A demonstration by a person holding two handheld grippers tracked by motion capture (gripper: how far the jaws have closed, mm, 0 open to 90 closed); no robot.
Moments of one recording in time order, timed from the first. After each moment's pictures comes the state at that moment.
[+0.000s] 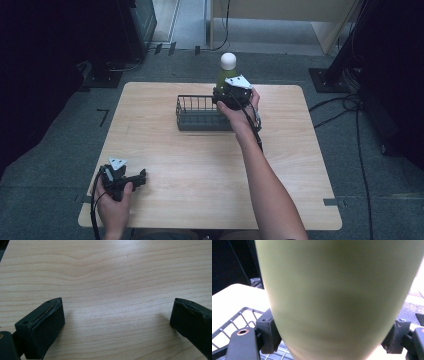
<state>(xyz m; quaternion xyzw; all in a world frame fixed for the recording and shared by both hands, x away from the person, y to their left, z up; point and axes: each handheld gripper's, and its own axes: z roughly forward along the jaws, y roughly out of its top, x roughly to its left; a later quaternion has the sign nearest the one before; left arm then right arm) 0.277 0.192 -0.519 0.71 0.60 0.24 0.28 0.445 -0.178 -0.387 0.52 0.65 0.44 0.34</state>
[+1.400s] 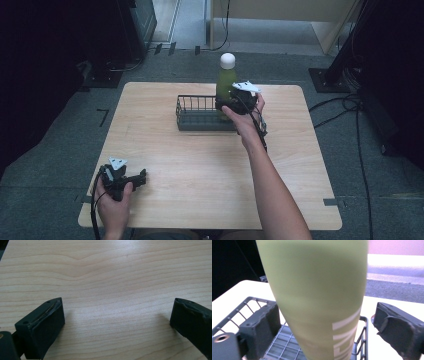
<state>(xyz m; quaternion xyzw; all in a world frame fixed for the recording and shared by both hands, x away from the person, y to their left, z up) 0.277 0.192 -0.519 0.71 0.60 0.24 0.28 0.436 -0.198 -0.400 0.55 0.64 0.46 0.28</state>
